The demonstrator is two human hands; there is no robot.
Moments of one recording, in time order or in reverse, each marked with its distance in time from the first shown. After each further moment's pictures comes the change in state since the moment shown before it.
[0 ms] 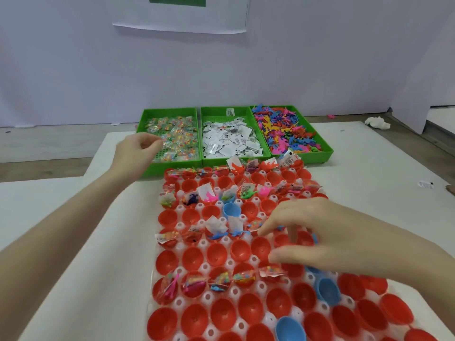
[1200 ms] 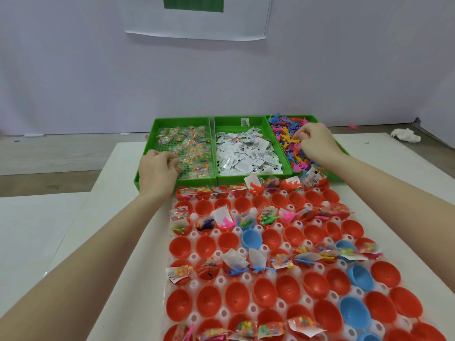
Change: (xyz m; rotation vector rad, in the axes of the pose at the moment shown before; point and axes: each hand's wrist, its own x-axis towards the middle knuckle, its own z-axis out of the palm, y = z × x) left_hand 0.035 -0.030 0.049 0.190 0.167 -0.015; right_hand 0.153 0.155 -0.032 0.126 0.657 0.632
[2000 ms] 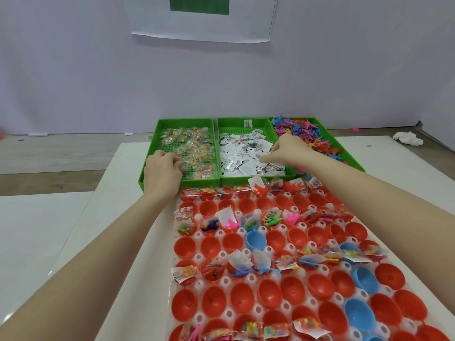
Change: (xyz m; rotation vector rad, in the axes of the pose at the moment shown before) left_hand -0.002 0.000 -0.002 0.027 -0.054 -0.008; right_hand -0.006 -0.042 0.023 -0.251 -0.382 0.024
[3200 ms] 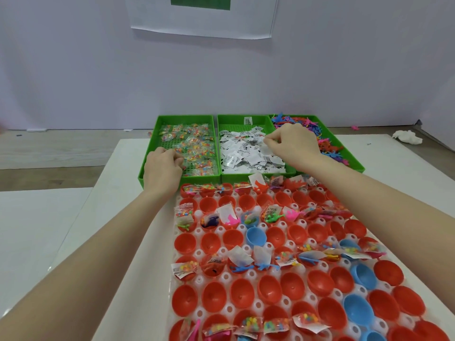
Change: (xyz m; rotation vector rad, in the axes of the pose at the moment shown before) left_hand 0.003 -0.002 0.003 0.024 0.004 0.024; right_hand -0.011 0.000 0.001 -0.140 0.379 -0.214
